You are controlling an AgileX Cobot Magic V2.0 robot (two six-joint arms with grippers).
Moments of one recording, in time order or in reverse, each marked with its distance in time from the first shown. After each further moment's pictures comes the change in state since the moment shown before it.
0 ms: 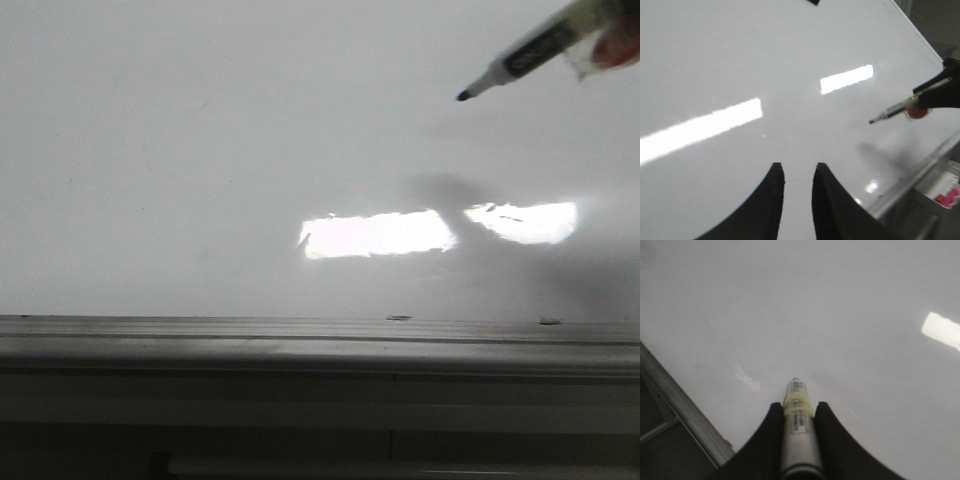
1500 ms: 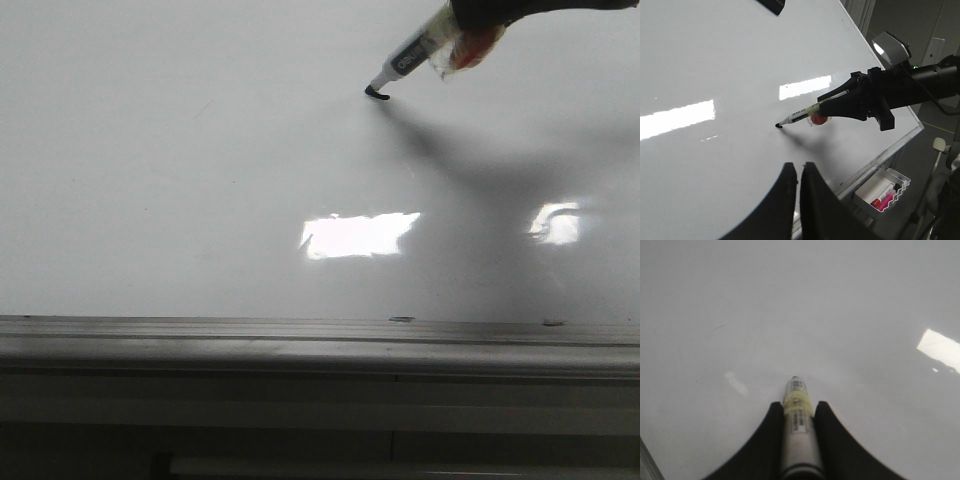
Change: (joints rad) left arm 0.000 0.000 0.000 -0.197 -0.125 0.001; right arm -0.026 0.283 -0.067 -0.069 -0.235 0.006
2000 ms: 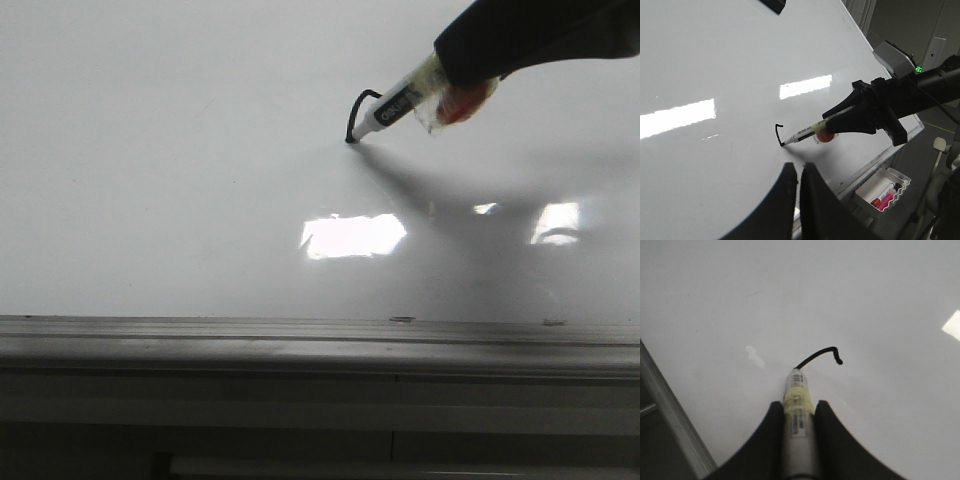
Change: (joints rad) left arm 0.000 0.000 0.000 -0.002 0.004 0.000; right arm 0.066 0.002 -0.004 0.004 0.122 0.002
